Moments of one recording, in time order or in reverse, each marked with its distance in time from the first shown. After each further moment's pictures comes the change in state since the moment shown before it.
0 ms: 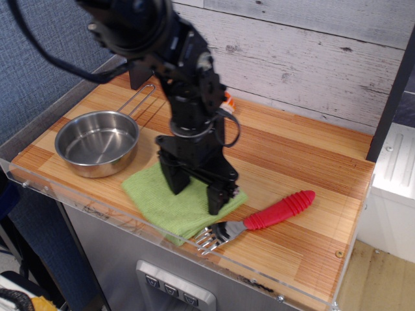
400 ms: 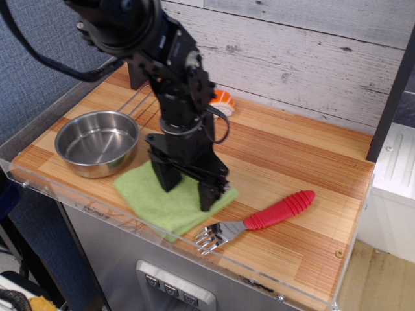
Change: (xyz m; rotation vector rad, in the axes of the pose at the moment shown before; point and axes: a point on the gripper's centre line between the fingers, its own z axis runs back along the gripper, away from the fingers) arm -0.001 0.020 0.001 0.025 -0.007 0.049
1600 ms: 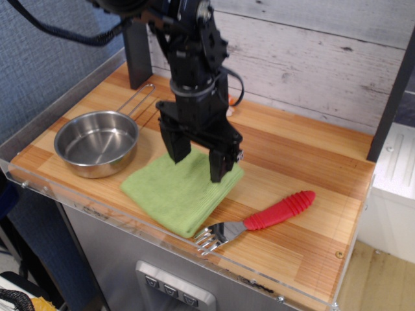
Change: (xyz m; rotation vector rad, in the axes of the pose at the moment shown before) arm 0.024 -0.013 0.038 -0.042 -0.036 -0.058
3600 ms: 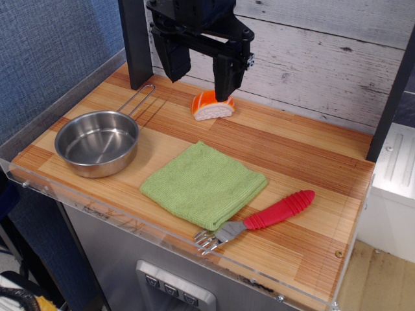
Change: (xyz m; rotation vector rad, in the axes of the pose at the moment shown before) arm 0.017 -0.002 0.096 0.036 -0.068 0.011
